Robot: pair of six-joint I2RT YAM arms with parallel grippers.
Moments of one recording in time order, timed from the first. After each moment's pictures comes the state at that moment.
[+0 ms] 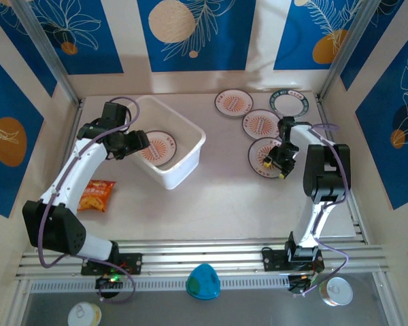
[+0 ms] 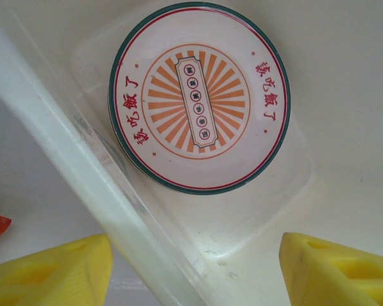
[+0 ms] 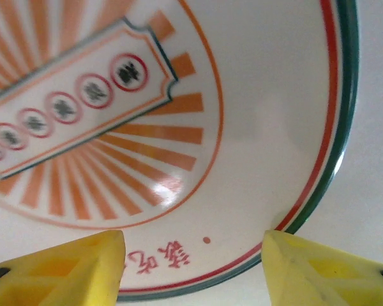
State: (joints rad) left arm -0.21 1.43 1.35 -0.95 0.06 -0.54; right arm -0.02 1.87 1.31 -0.99 -0.12 0.74
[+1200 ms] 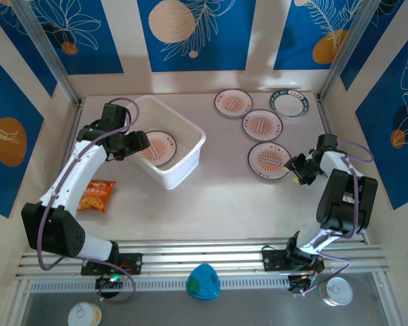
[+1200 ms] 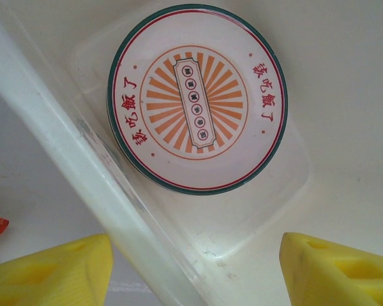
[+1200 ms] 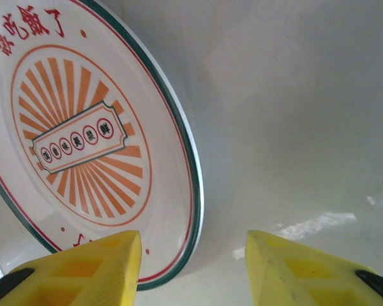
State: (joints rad) left arm -0.21 1.42 1.32 -0.93 0.06 -0.55; right arm -0.33 1.59 0.92 -0.64 -0.39 0.50
